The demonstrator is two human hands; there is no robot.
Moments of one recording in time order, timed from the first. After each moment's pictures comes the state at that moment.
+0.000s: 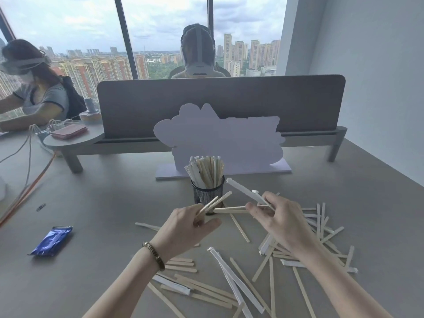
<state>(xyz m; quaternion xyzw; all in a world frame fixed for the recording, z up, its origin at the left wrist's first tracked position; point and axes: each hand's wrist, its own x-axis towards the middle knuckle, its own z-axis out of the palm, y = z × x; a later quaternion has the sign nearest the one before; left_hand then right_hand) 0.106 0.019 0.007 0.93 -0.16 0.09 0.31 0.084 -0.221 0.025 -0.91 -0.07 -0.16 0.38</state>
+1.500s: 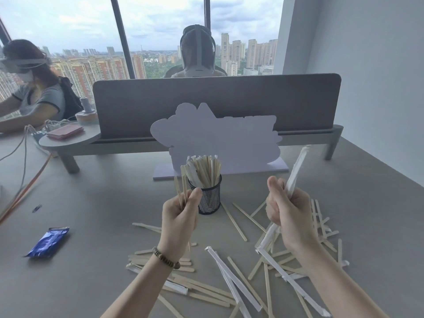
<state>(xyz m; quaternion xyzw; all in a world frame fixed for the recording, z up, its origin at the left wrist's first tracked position) 0.098 -0.006 0.013 0.67 -0.09 0.17 0.71 0.078 -0.213 0.039 -0.64 -0.07 -0.19 0.74</state>
